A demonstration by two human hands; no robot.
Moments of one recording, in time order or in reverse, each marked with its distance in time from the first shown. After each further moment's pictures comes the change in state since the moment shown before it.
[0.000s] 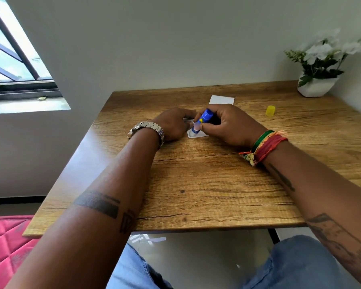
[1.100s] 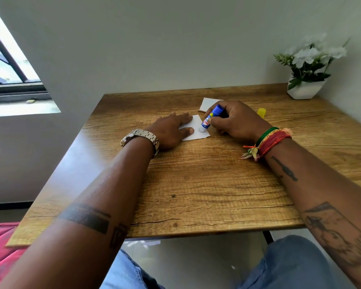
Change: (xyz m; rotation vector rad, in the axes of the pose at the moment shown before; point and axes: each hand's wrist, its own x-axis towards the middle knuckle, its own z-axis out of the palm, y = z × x) left_hand -0.005 0.006 0.009 0.157 -0.087 -0.001; right_hand -0.004 0.013 -0.031 -0.013 0.086 0.180
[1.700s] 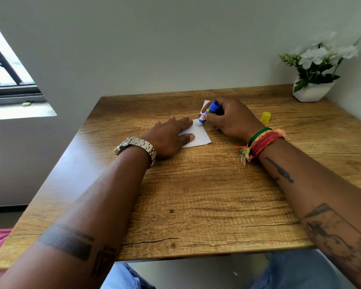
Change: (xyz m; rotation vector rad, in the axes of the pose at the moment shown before) left_hand 0.000 -0.002 0.000 0.016 -0.017 0.031; right_hand 0.035 0.006 0.011 -0.098 0.113 0.015
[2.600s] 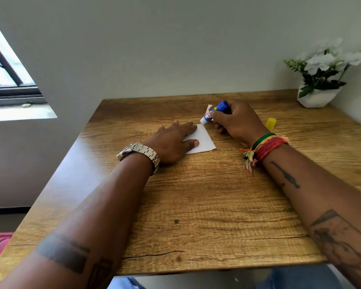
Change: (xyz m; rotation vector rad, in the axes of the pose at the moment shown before) left_hand 0.004 -0.003 0.000 0.007 -0.020 0.029; right_hand 0.013 0.010 0.008 0.263 0.112 0.126
